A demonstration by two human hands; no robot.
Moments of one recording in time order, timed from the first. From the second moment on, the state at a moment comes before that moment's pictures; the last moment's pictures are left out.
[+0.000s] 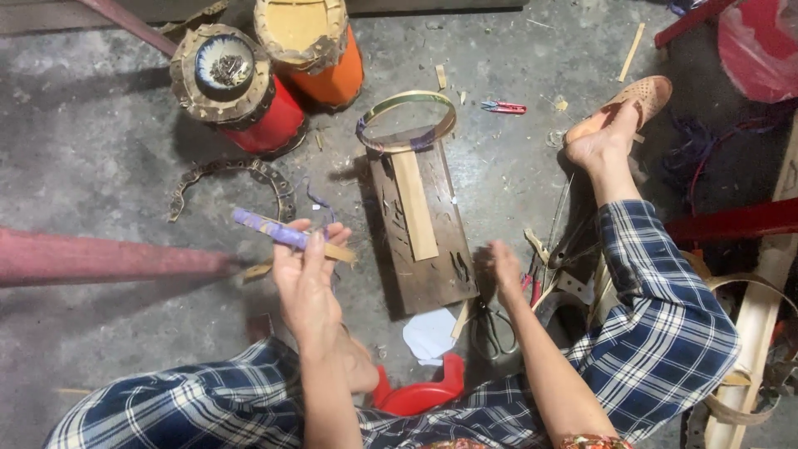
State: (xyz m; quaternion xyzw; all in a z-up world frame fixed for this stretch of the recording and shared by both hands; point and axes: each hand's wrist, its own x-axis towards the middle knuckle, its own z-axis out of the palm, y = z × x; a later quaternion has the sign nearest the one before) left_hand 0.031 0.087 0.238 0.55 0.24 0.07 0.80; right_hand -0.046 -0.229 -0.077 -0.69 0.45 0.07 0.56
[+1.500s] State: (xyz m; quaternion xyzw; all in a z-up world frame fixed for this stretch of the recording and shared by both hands) left_hand 0.042 0.066 0.172 0.63 0.33 -0.04 0.70; right_hand 0.090 -0.188 -0.103 -1.00 -0.04 0.07 -0.02
